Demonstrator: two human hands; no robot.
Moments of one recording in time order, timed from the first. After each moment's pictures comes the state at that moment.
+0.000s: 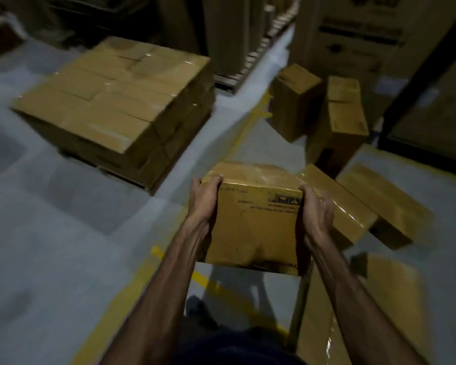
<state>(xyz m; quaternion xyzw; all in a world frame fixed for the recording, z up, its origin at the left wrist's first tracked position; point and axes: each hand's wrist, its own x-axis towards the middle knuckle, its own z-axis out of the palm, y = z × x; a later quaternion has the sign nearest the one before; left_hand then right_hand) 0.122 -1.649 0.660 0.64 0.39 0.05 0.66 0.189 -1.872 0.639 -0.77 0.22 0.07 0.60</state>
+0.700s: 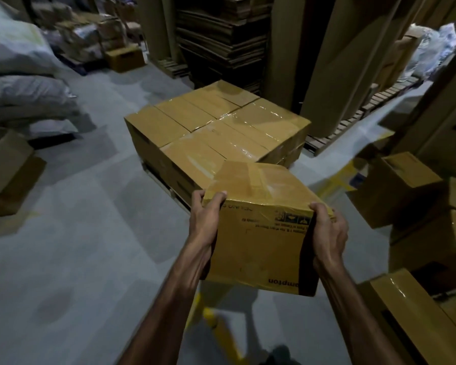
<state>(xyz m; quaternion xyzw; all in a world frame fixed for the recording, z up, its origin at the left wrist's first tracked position) 0.093 -1.285 0.705 0.57 0.44 0.24 0.65 0.238 -1.468 0.687 -0.79 0.03 0.06 0.61</state>
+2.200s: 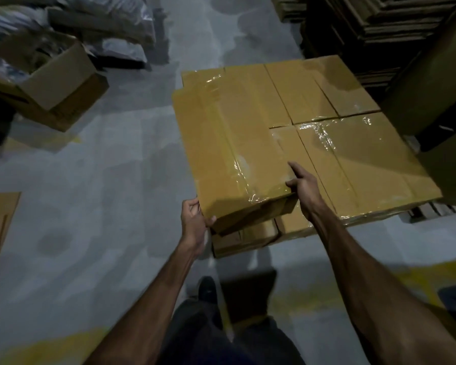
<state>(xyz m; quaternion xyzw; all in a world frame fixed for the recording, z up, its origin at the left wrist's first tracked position) 0.395 -0.912 0.502 0.28 0.58 0.42 0.64 0.685 -0.913 0.558 -0.71 -0.29 0.47 0.43</state>
